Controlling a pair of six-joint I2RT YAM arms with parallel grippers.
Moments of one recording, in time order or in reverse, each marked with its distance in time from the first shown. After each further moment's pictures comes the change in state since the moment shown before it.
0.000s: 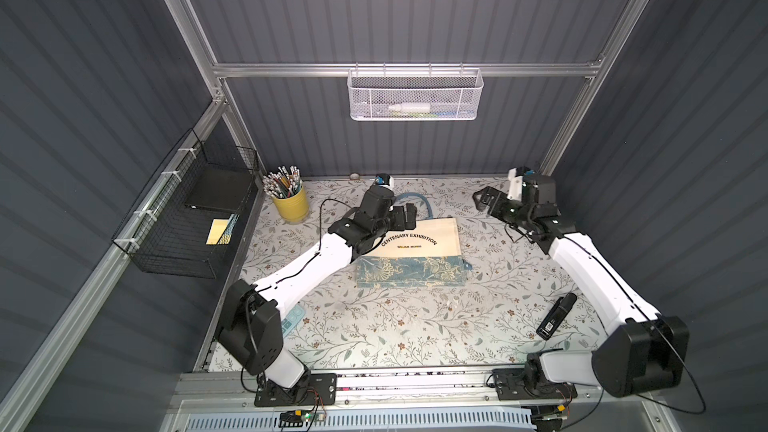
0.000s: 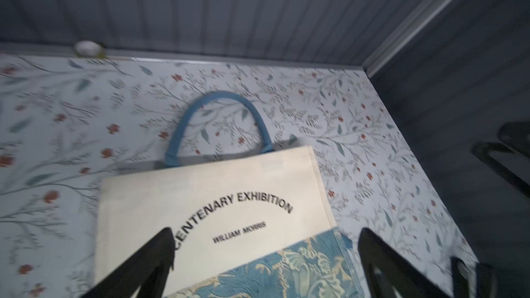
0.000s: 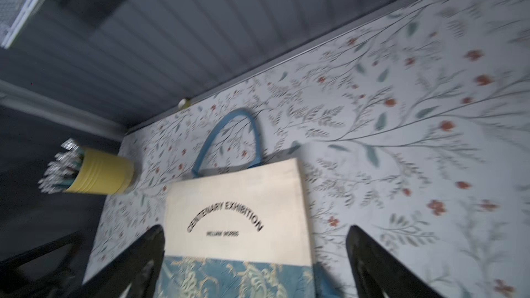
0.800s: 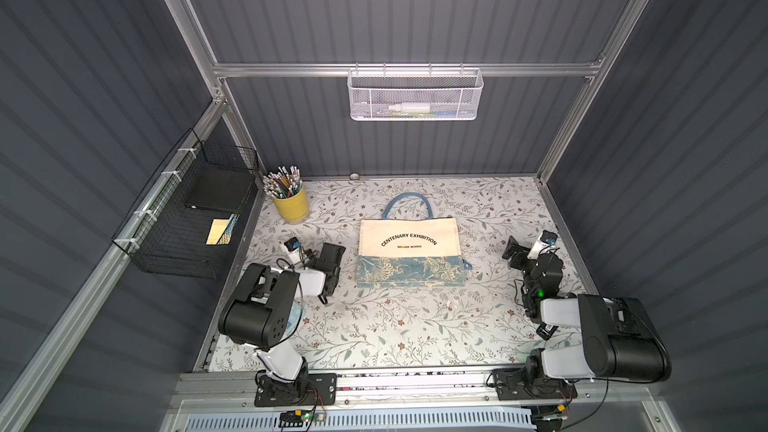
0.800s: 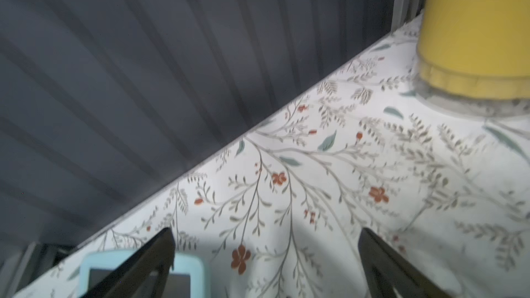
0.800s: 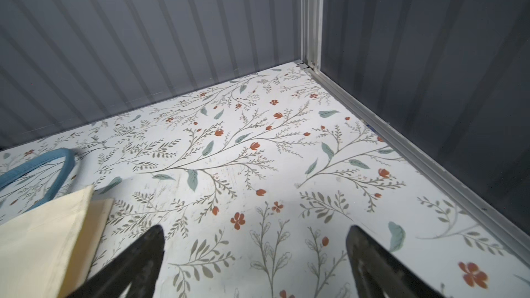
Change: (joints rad) left arm 0.358 0.134 -0.760 0.485 -0.966 -0.137; right arm -0.204 0.132 -0.894 1.342 0.146 -0.317
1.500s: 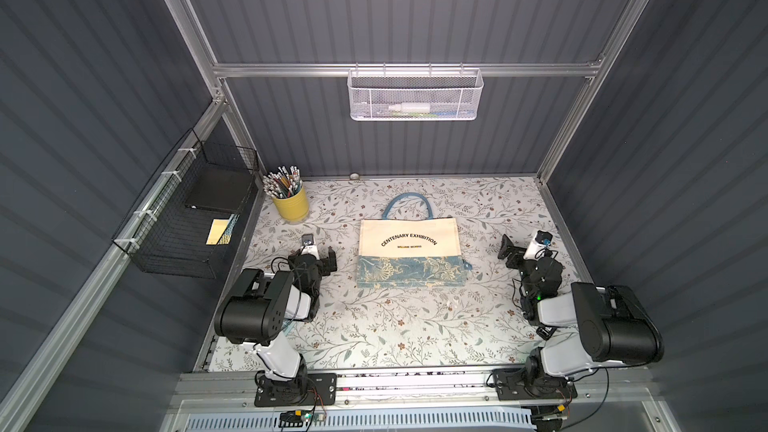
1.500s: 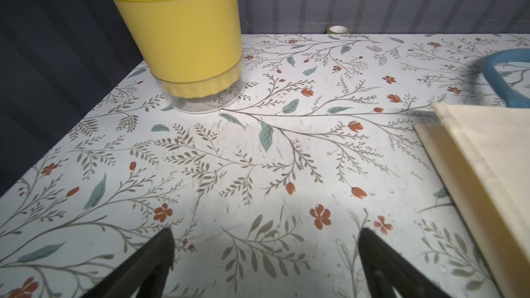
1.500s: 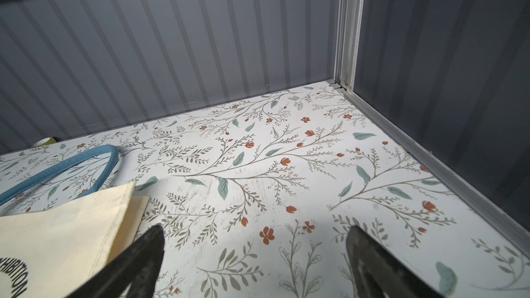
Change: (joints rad) left arm 0.157 0.032 -0.185 0.761 0.956 0.530; right arm 0.012 0.087 -0.010 0.165 -0.083 -0.030
